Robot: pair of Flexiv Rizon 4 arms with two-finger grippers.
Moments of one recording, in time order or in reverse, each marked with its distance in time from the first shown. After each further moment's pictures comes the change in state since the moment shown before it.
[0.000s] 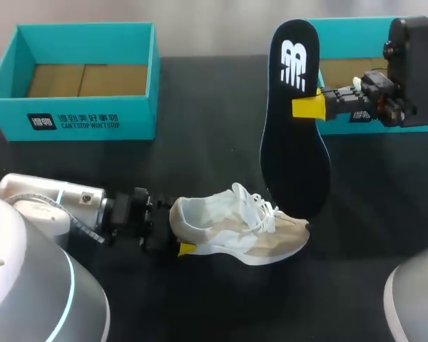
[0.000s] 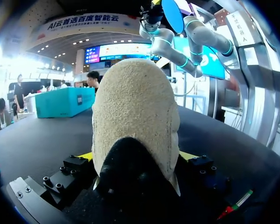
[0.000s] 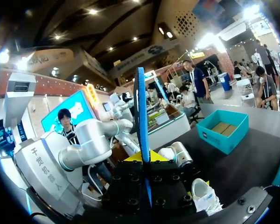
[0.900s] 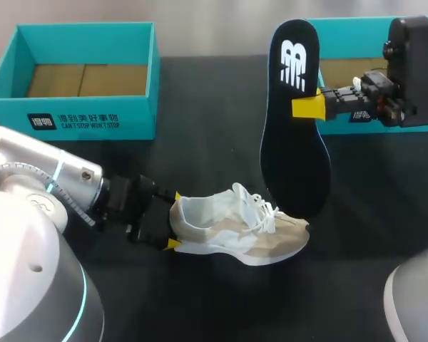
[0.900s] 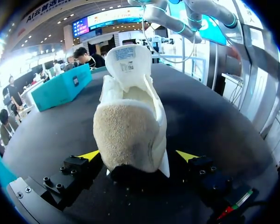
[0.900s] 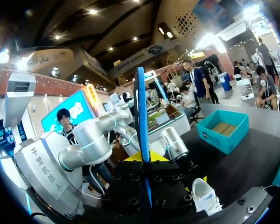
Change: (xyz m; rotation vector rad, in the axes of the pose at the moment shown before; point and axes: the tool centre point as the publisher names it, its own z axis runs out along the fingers) left arm 0.000 -0.010 -0.035 -0.386 -0.021 0.103; right arm 0.000 0.000 0.000 0.000 0.000 0.000
